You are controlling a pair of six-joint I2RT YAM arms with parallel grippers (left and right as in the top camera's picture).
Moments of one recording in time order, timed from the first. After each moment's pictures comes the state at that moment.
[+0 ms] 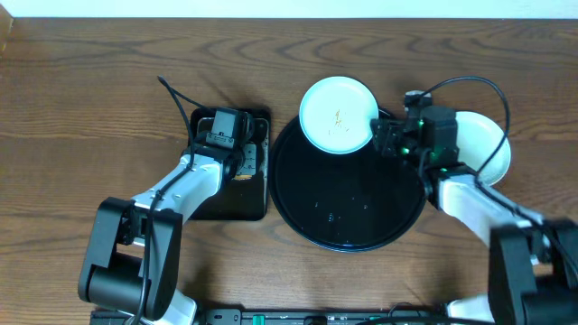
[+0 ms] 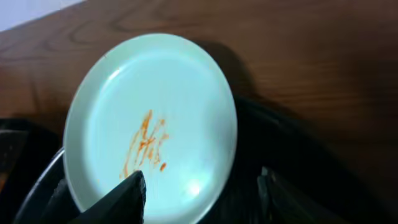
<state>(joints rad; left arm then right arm) -0.26 1.72 0.89 -0.29 -0.04 -0.21 0.16 1.65 0.72 0.31 -0.24 0.32</state>
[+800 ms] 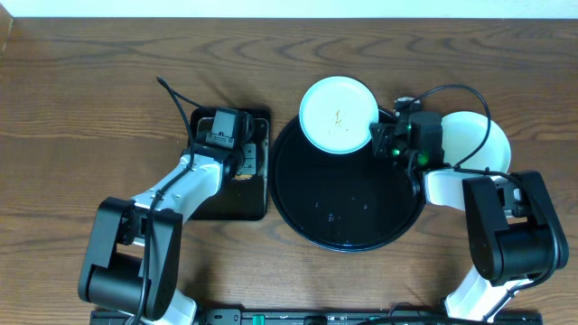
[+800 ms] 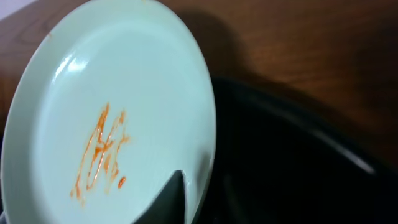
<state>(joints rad) -0.26 1.72 0.89 -0.29 -0.04 -0.23 0.16 1.89 0.72 0.53 -0.27 0.38</state>
